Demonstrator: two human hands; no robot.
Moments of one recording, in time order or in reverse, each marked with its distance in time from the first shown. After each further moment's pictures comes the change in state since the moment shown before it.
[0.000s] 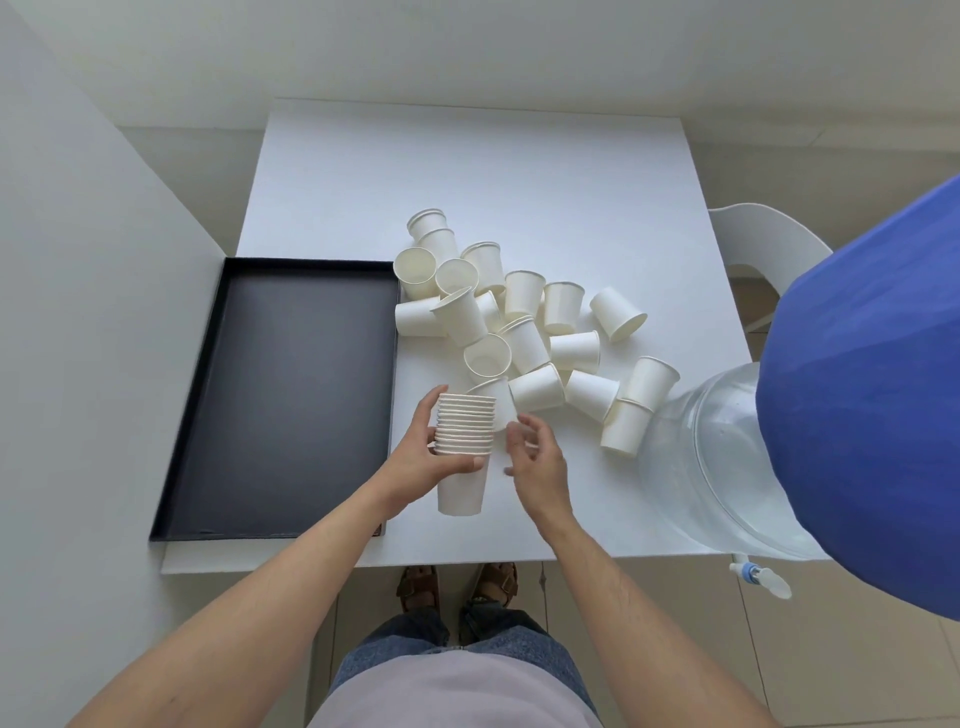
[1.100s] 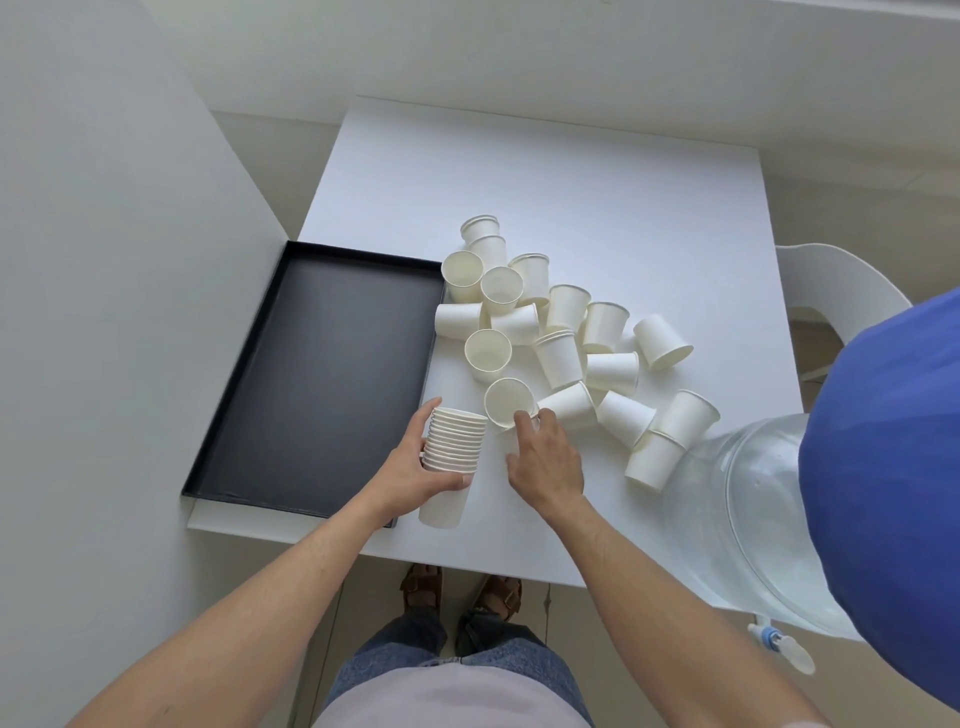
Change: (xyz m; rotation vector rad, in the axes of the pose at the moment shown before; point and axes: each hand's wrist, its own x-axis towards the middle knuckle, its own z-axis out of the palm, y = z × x) left_hand -0.019 -0.020 -0.015 0.061 0.142 -0.047; right_hand 0.047 -0.001 0.009 -1.214 -0.168 -0.416
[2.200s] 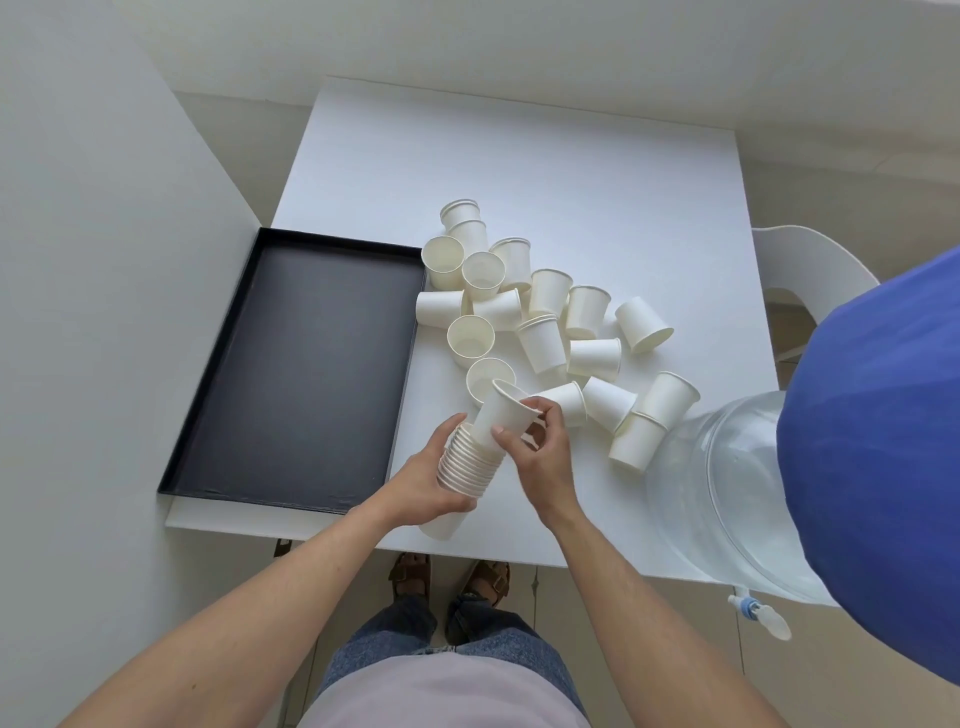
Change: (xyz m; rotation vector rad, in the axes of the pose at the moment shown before) left_hand -0.003 -0.004 0.029 0.261 -0.173 0.040; right_hand -0.037 -0.004 -0.023 1.392 0.163 0.201
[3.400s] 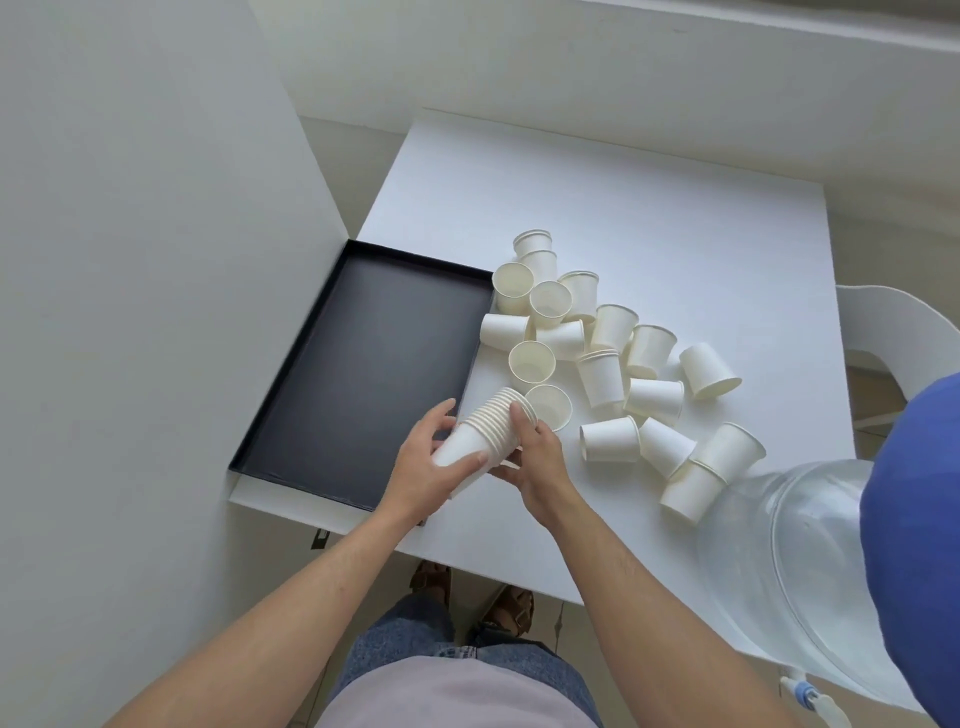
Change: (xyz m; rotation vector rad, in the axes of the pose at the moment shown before) left_hand -0.025 -0.001 -0.032 -0.182 0.574 0.059; right_hand 0.026 -0.008 0.065 0.241 -0.216 0.376
